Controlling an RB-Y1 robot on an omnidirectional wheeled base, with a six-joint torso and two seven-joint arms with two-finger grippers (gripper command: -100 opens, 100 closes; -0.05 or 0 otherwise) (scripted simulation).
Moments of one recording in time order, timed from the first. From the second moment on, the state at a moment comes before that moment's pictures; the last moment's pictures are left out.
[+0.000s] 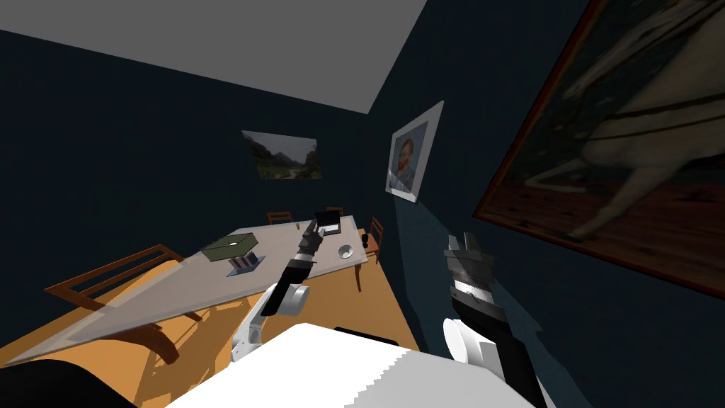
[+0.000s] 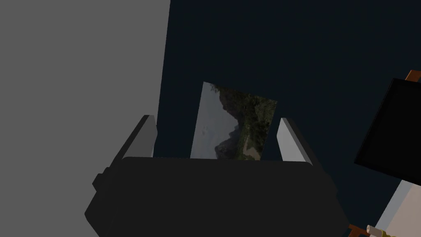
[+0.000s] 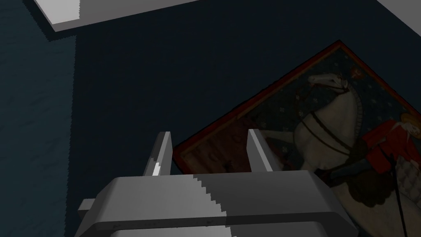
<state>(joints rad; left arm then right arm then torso) 0.36 0.15 0.05 -2.06 0.03 -0.32 0.17 0.46 0.04 -0.04 -2.22 -0.11 -0.47 -0.03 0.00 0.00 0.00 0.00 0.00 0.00</state>
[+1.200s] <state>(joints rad) 0.18 0.20 0.05 -1.73 0.00 -0.13 0.15 0.46 0.04 -0.04 -2.22 -0.11 -0.47 -0.03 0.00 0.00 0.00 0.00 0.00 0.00</state>
